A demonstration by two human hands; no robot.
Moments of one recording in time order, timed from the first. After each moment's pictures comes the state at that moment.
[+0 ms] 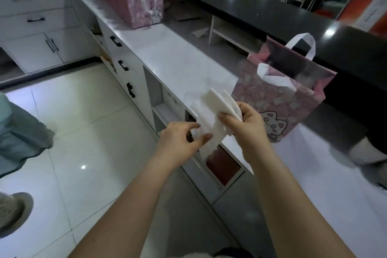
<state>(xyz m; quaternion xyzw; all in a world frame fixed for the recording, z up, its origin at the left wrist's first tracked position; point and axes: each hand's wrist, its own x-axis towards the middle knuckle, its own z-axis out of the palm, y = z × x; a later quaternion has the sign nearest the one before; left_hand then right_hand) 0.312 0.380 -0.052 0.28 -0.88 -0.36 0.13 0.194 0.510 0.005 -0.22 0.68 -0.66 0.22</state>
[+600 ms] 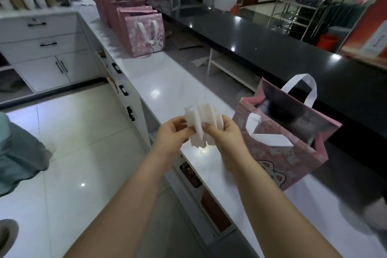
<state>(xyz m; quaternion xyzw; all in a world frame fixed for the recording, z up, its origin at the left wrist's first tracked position) 0.196 0.330 0.012 0.28 -0.59 -0.72 0.25 0.092 0.432 0.018 -0.21 0.66 -0.66 0.29</state>
